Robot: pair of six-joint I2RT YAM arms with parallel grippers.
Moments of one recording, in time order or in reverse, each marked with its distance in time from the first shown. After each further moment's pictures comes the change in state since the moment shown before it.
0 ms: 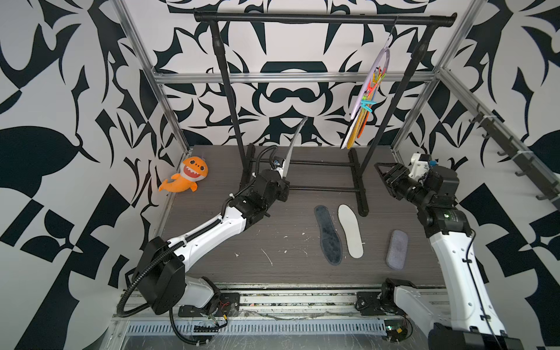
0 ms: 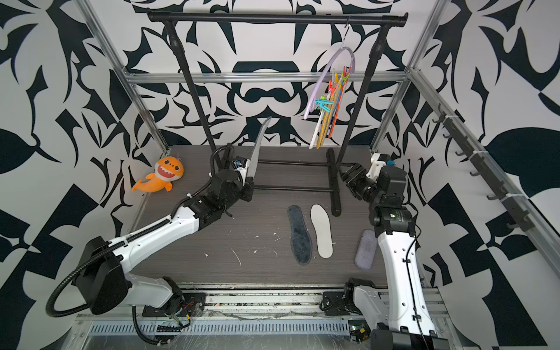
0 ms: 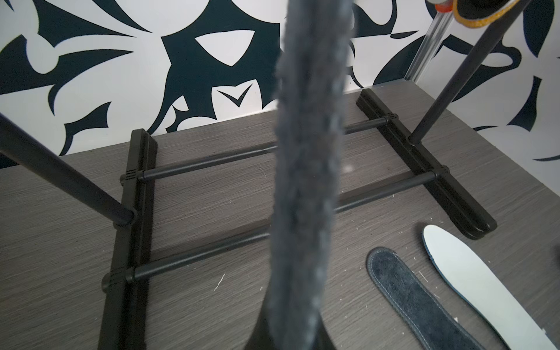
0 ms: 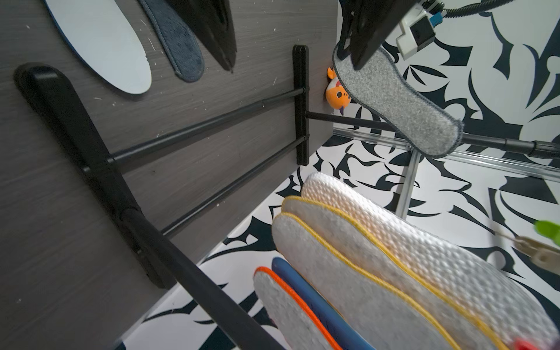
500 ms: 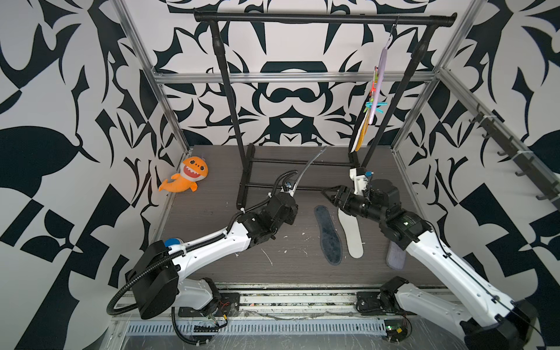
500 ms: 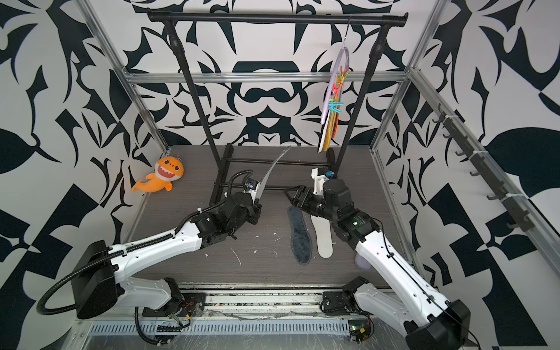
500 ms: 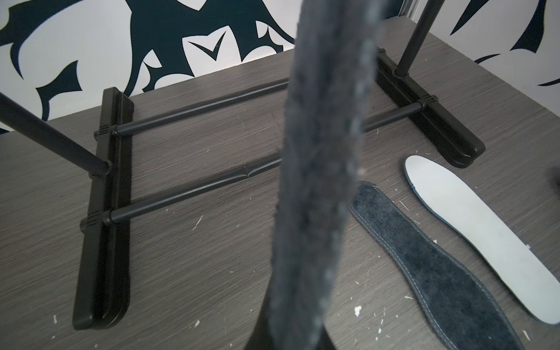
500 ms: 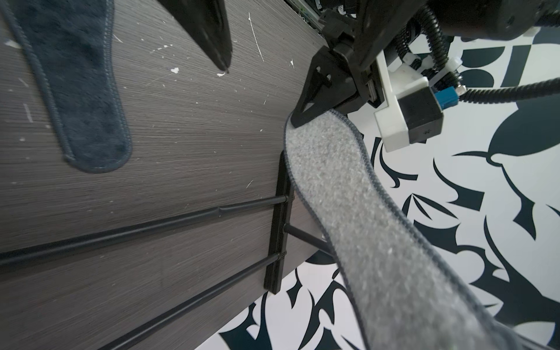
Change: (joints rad) left arm -0.201 -0.030 -0.092 -0.077 -0.151 -0.092; right arm 0.656 0.064 -0.118 0.139 0.246 0.039
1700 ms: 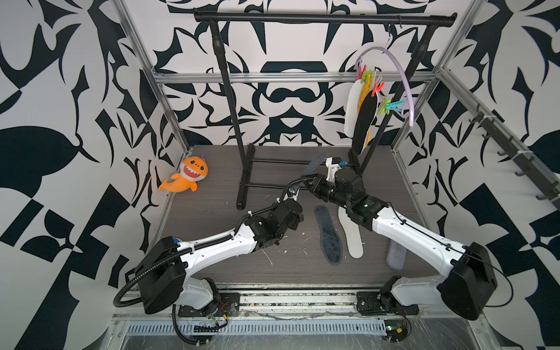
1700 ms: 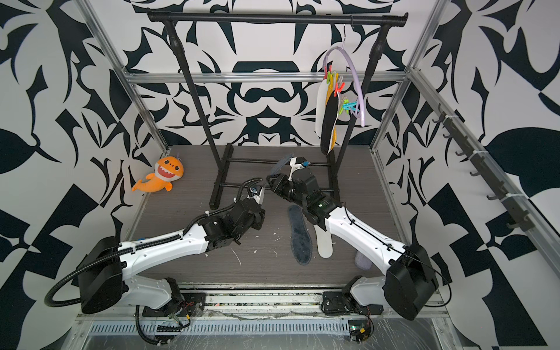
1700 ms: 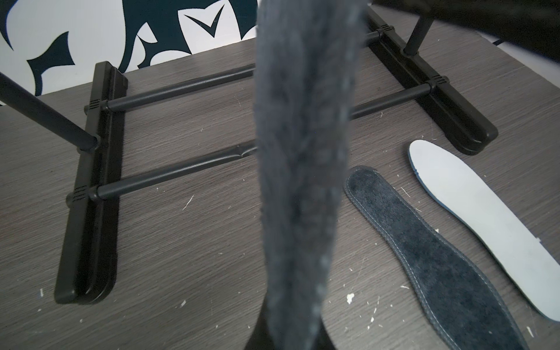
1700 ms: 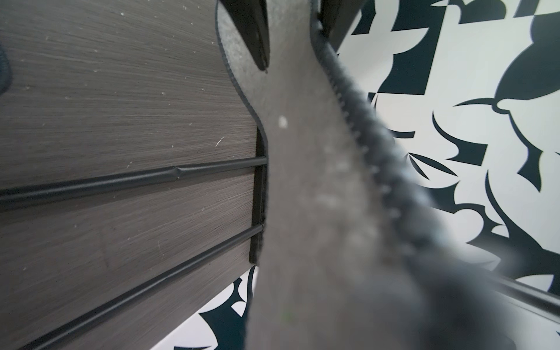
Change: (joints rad) left arm -0.053 0.043 -0.002 -0.019 -0.054 -0.066; right arm 0.105 0.329 0.114 0.299 0.174 0.116
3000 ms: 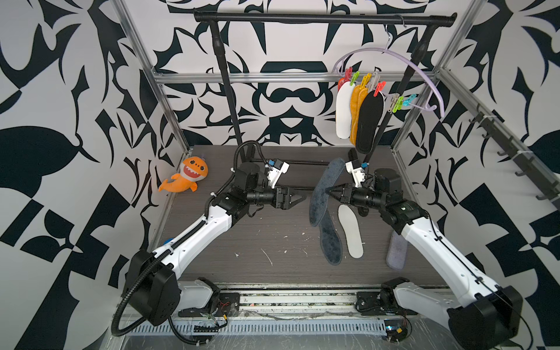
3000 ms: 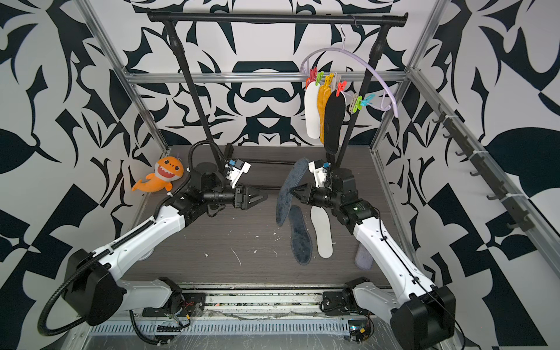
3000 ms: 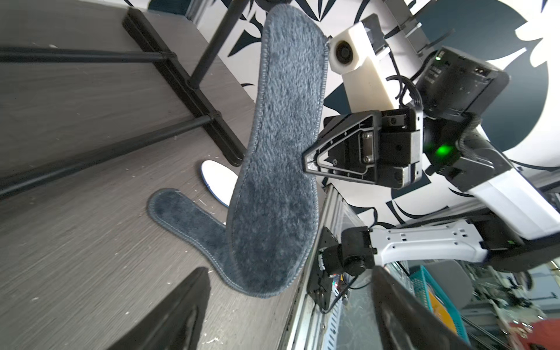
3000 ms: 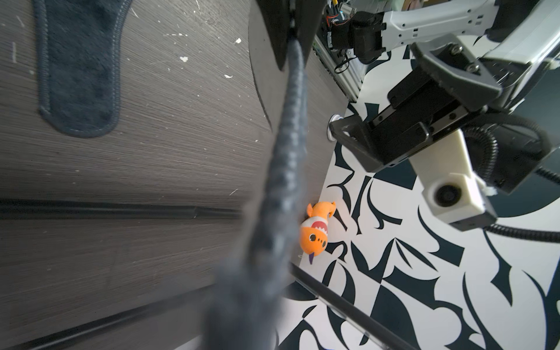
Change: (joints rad) left arm 0.455 -0.055 0.100 0.124 1.324 -0.187; right arm -0.336 -0.222 -0.078 -0.282 -0.609 -0.361
